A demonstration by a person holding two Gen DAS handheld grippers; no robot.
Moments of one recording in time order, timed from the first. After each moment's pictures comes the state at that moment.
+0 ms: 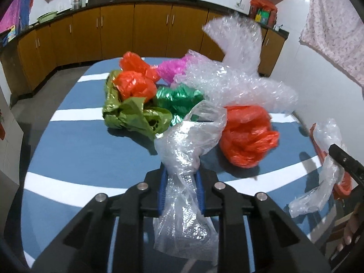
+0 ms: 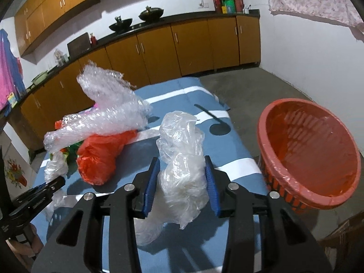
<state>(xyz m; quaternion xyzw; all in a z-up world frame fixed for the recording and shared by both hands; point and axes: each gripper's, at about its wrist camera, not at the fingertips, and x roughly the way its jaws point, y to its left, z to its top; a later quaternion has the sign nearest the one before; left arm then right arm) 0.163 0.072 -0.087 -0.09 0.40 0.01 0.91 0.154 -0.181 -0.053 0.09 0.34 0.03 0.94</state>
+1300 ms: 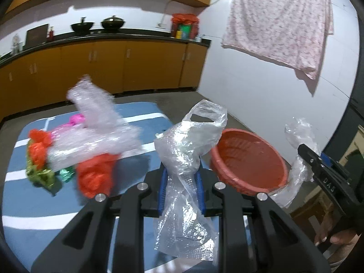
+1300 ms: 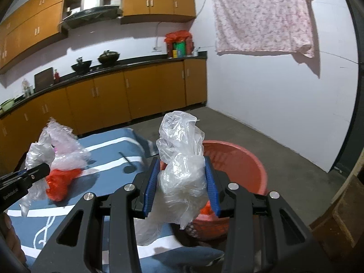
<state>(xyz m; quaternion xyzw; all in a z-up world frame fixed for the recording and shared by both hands) 0.136 -0.098 0.005 -0.03 0.31 -0.20 0.93 0.070 -0.290 0.002 0.07 0.22 -0.14 0.96</state>
